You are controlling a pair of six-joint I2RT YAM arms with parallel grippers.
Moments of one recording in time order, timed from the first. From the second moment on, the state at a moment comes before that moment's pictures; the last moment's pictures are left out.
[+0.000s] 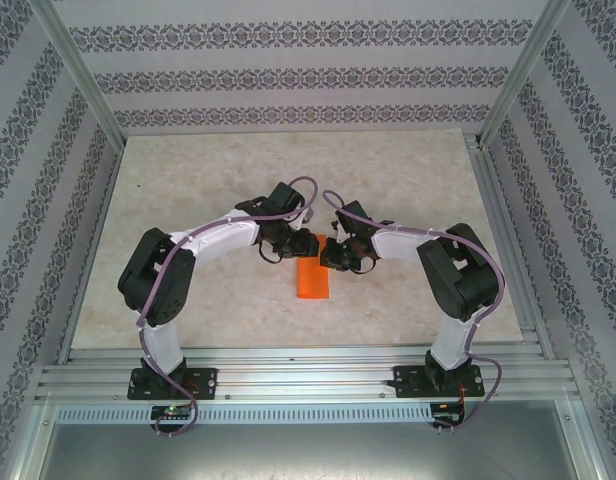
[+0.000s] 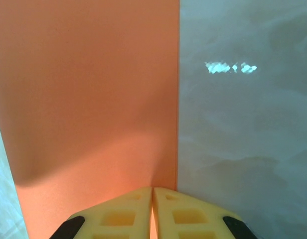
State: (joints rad) left arm -0.64 1.86 1.30 -0.55 0.43 -0.56; right arm 0.52 1.83 0.98 -0.29 -0.39 0.62
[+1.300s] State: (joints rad) left arm -0.63 1.97 1.25 -0.53 0.35 -0.53; right arm 0.52 1.80 0.98 -0.30 -0.38 0.59
